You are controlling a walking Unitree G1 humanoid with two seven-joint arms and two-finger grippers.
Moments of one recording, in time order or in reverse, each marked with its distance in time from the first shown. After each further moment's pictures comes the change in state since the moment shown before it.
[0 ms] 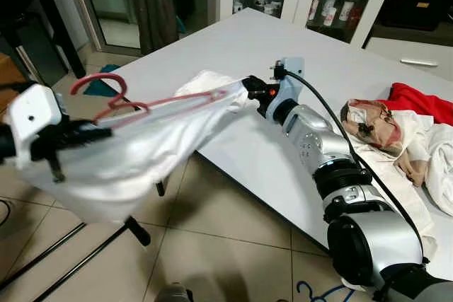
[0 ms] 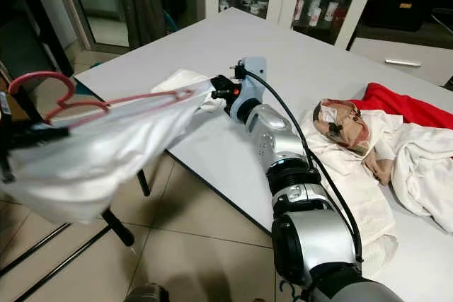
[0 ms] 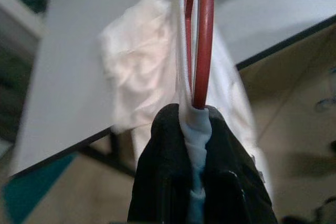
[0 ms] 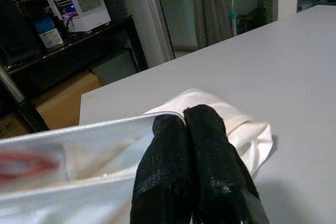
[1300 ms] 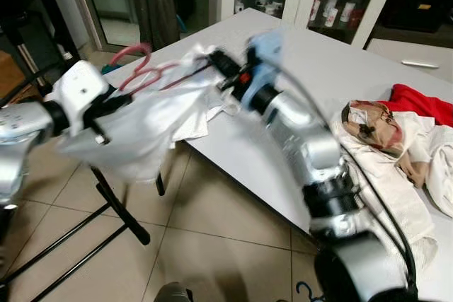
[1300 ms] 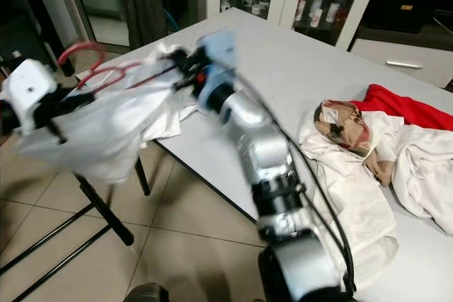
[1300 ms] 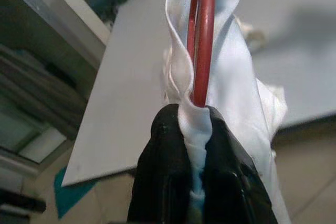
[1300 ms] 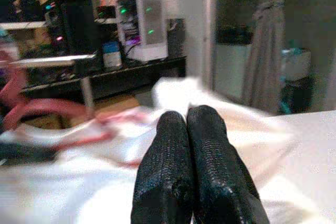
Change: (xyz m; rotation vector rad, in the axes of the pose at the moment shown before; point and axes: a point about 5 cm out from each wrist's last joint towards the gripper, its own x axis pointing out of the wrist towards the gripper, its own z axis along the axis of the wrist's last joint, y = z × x) left arm 0.065 0.015 0.009 -0.034 -0.064 0.234; right arm -0.009 0.082 0.027 -0.176 -0.140 0.247
